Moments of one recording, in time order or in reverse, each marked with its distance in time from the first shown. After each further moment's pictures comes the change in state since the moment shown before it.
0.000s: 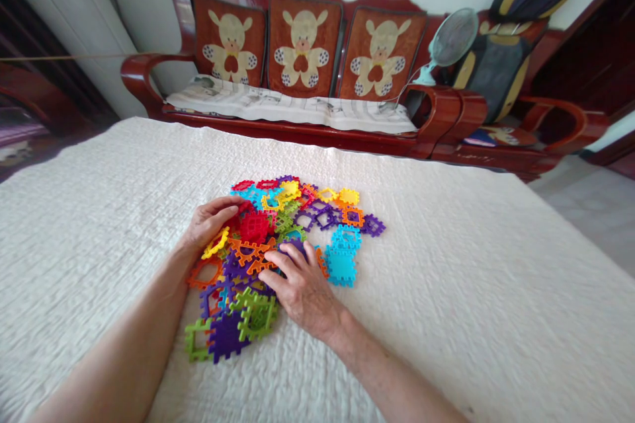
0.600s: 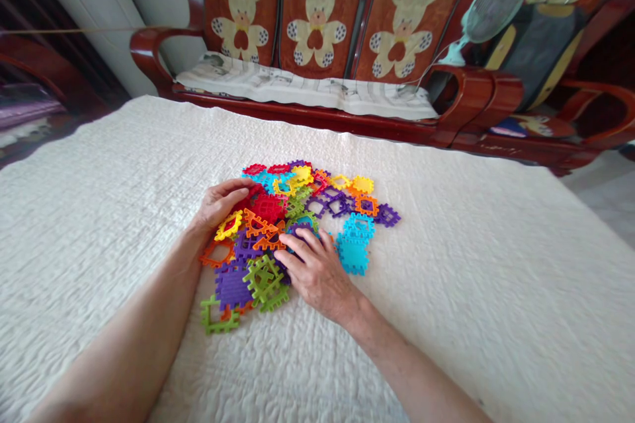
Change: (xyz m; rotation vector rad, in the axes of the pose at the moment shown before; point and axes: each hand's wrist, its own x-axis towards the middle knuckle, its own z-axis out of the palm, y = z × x) left_hand 0.002 0.004 -0.001 0.057 0.022 0.021; right_hand -0.003 0.005 -0.007 0.033 0.036 -0.031
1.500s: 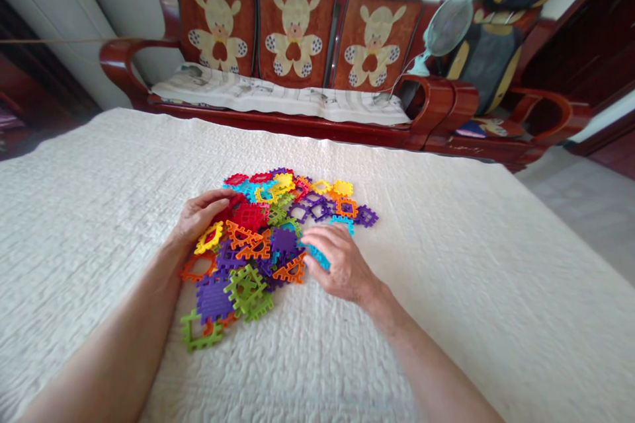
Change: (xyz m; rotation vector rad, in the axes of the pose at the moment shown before) left_hand -0.005 0.001 0.002 -0.070 0.000 -0.064; right_hand -0.023 0.048 -0.033 0.100 0.151 0.137
